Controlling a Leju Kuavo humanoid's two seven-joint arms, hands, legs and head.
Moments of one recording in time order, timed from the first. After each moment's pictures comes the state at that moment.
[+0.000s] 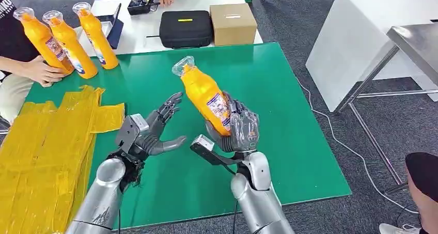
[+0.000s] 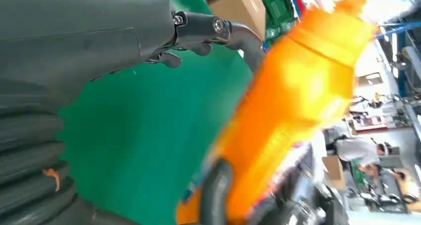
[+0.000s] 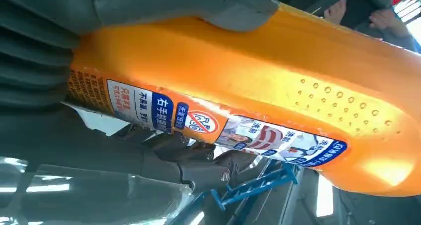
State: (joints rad) left arm -0.43 -0.20 -0.24 -1.14 -0.20 -0.32 -0.32; right arm -0.28 0.34 0.10 -1.14 1.24 -0.69 -0.26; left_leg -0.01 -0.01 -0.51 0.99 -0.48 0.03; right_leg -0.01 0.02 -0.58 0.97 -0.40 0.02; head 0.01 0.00
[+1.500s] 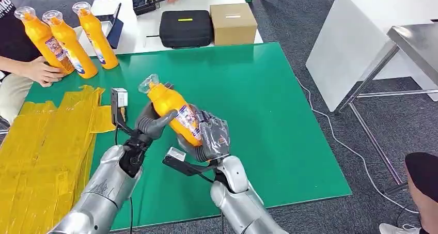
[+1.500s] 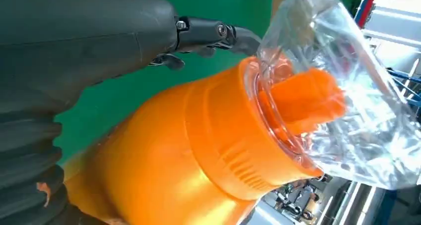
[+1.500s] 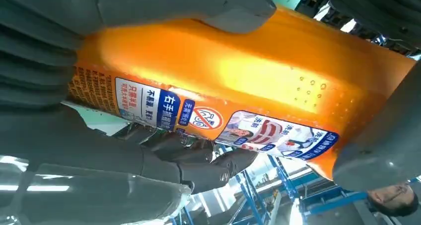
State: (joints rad) left arm -0.65 -0.25 -0.12 -0.70 0.36 -0.30 -0.16; right arm -0.36 0.36 0.31 -0.91 1.19 -0.70 -0.20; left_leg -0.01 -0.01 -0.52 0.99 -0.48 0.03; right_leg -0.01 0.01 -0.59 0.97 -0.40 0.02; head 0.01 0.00
